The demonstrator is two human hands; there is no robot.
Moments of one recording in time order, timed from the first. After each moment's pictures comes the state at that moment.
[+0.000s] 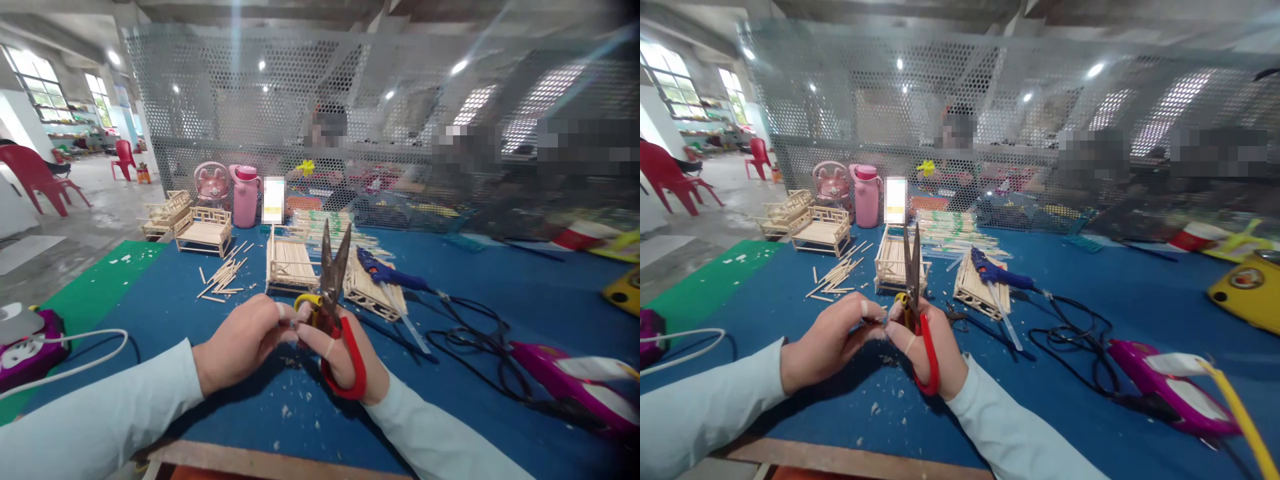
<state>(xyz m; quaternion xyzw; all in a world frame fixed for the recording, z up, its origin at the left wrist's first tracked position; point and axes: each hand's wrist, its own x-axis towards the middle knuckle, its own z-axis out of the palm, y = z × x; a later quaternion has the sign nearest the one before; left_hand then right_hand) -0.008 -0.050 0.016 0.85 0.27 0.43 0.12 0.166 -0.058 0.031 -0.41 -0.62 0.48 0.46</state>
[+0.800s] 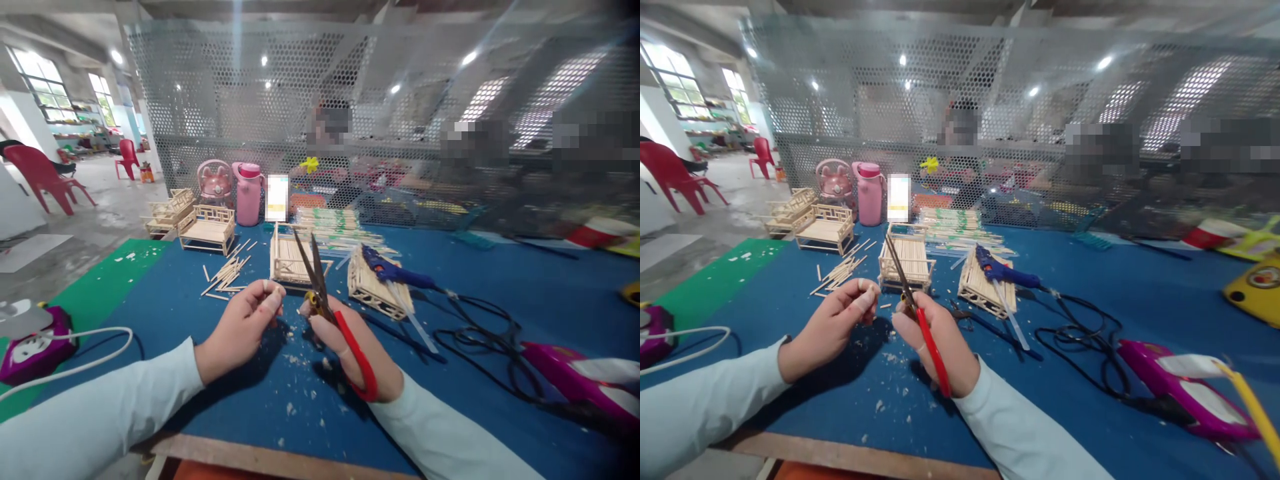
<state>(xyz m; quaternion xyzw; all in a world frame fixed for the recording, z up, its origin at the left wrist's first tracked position) 0.003 -0.046 0.022 0.59 0.36 0.51 0.52 0.175 -0.055 0.034 -0.45 -0.70 0.39 0.40</state>
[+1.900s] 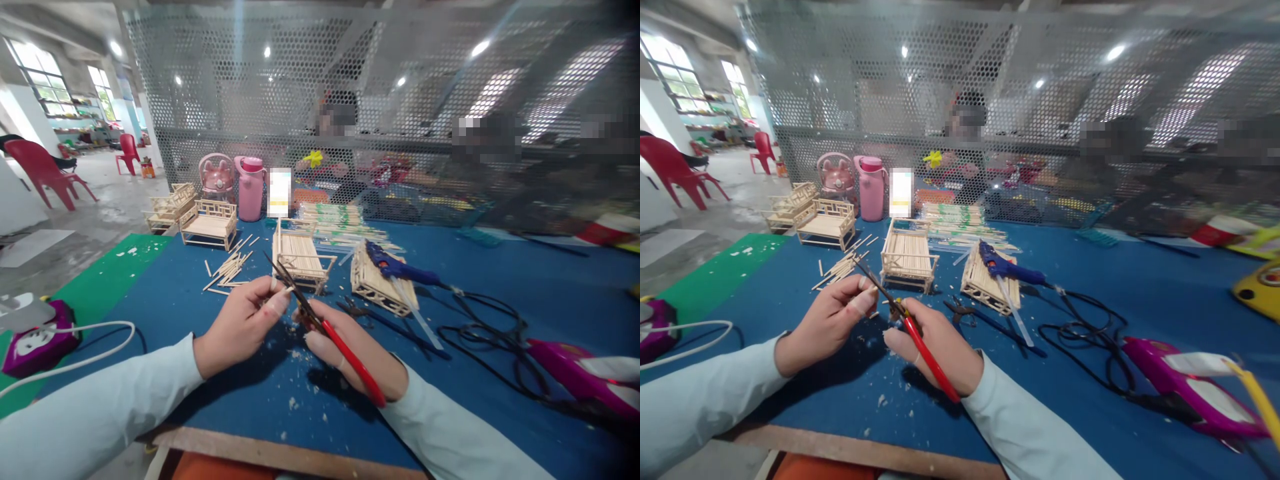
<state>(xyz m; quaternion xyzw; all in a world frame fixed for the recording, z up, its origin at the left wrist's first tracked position) -0.006 -0.049 0.030 0.71 0.35 0.48 0.38 0.181 -0.050 0.022 -0.40 -0.76 0.37 0.35</state>
